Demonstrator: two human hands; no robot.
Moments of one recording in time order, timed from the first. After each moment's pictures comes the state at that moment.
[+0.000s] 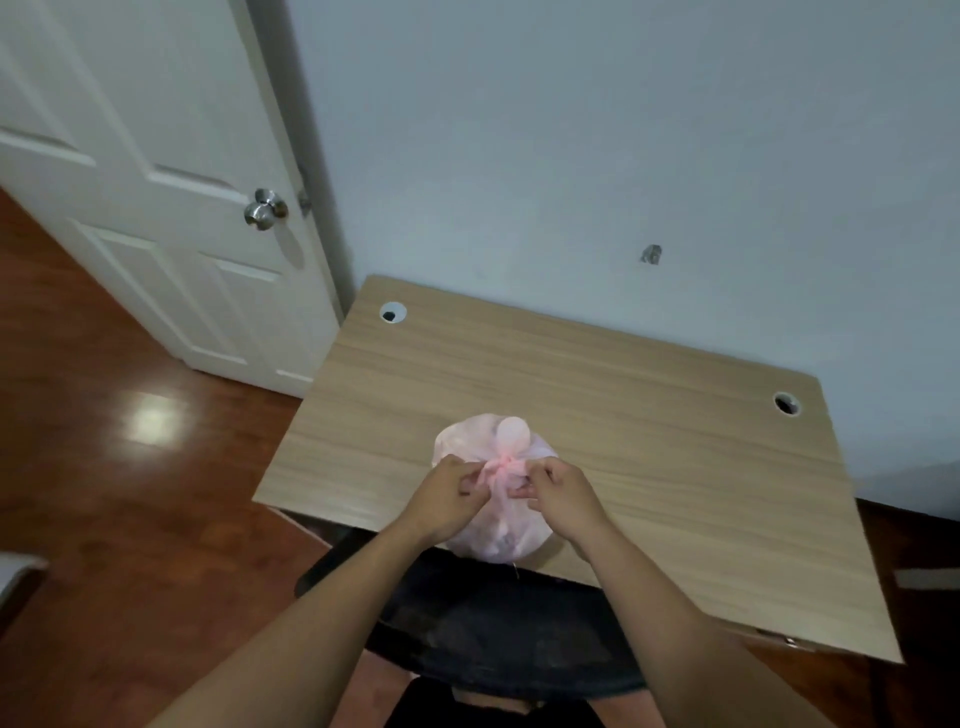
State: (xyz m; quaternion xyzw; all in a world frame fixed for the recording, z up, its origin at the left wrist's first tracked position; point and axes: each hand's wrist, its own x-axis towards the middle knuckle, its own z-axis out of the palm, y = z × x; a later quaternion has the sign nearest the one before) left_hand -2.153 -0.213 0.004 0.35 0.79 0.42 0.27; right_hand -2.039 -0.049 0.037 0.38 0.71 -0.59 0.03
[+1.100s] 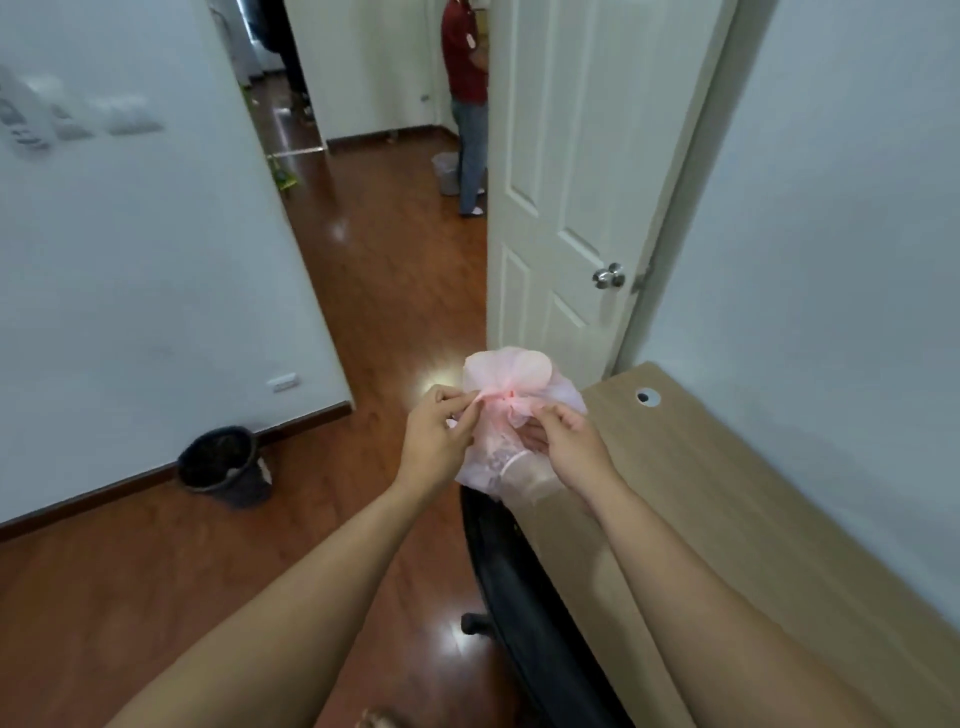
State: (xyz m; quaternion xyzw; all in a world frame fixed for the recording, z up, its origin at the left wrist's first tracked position) left_hand -2.068 -0.369 0.149 -0.12 0.81 0.54 -0.19; right_hand -2.121 -0.180 0.158 -0.03 0.67 -0.72 0.19
